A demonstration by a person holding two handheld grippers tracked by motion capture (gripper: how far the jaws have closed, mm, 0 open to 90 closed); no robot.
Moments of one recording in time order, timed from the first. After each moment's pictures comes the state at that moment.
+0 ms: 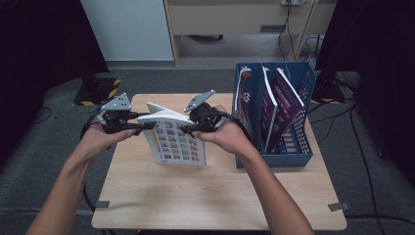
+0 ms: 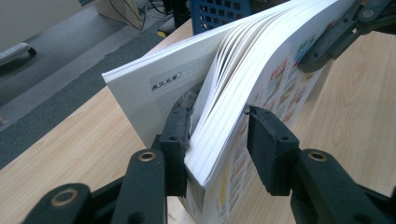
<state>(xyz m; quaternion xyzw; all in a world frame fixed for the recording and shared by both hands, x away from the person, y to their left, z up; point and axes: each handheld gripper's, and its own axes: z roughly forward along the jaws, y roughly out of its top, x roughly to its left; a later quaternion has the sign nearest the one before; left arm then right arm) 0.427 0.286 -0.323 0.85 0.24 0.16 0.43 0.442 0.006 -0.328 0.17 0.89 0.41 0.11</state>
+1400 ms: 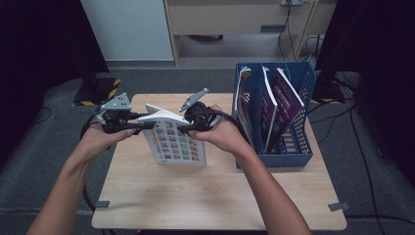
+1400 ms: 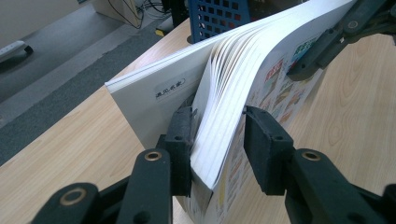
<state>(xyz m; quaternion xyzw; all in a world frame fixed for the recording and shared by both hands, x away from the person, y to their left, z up) 0.426 0.286 -0.321 0.85 0.25 0.16 0.43 0.445 0.018 -0.328 0.17 0.90 0.39 0.10</state>
